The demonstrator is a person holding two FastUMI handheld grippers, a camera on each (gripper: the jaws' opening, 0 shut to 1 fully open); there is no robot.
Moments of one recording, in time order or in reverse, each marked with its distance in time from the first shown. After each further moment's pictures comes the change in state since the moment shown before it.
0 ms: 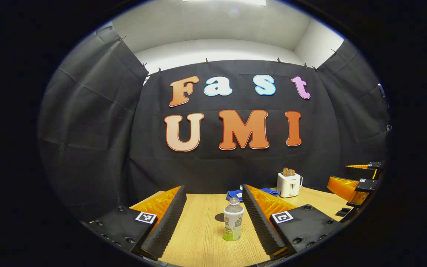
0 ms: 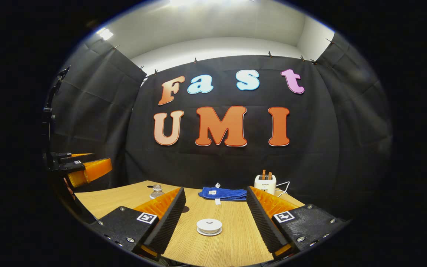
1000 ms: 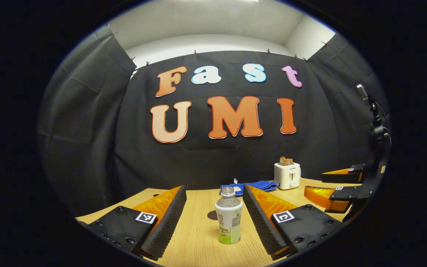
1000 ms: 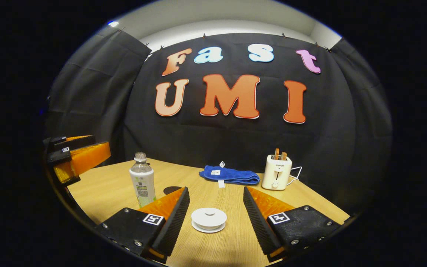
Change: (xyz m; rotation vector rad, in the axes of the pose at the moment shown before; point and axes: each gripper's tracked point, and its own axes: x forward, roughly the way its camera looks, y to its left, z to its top) left arm 0.064 -0.028 -0.082 0.016 0.035 -0.078; right arm 0.092 0.018 -0.120 -0.066 0.197 0.057
